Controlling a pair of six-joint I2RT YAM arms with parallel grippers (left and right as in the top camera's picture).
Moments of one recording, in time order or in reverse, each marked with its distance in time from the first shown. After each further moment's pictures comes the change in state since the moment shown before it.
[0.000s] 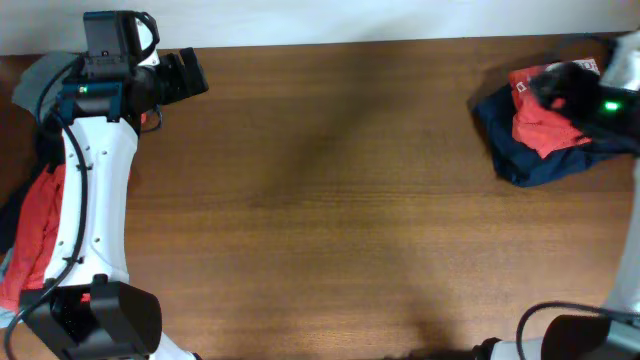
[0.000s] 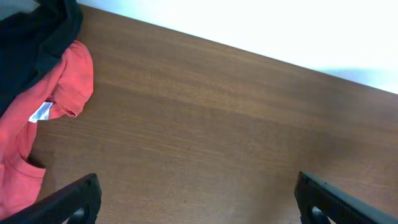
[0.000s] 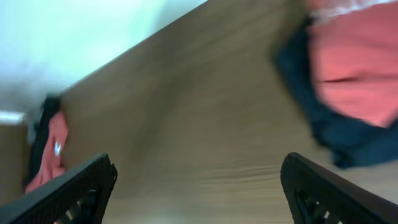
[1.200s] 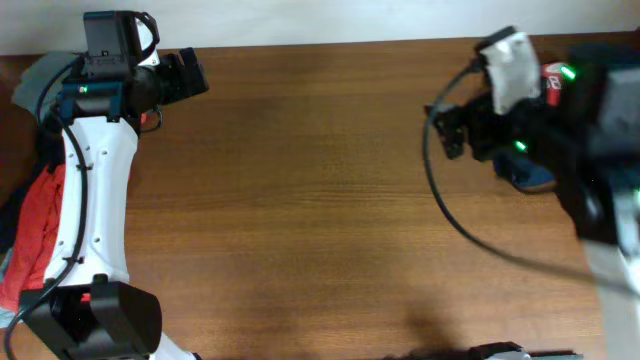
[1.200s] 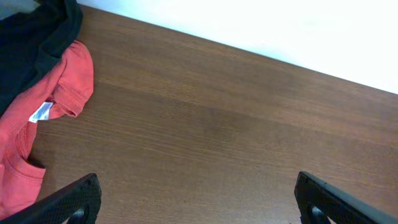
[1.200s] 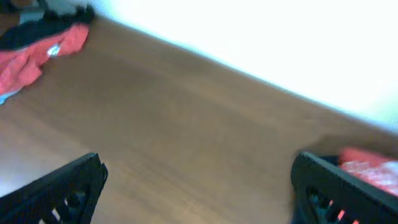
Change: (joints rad) left arm 0.000 0.000 0.000 0.000 0.000 0.000; right arm 0.475 -0.338 -0.021 0.089 0.251 -0.406
